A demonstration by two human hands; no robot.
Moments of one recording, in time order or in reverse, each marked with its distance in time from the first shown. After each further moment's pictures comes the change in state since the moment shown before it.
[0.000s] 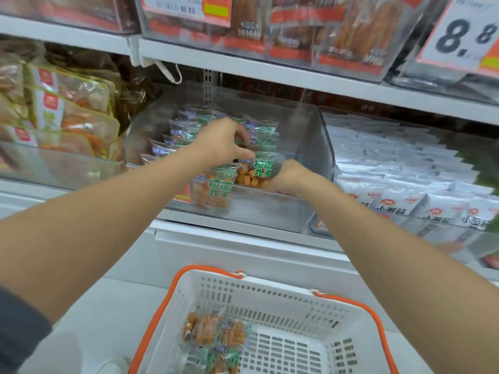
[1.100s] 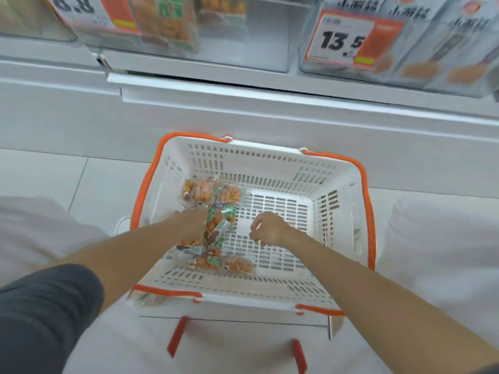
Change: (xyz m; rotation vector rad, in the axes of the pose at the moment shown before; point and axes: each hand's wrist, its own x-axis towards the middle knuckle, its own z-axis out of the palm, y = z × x) left_hand -0.316 -0.064 0.249 0.445 -1.133 -0.198; right_hand -0.142 0.192 0.285 0.249 -0.588 0.169
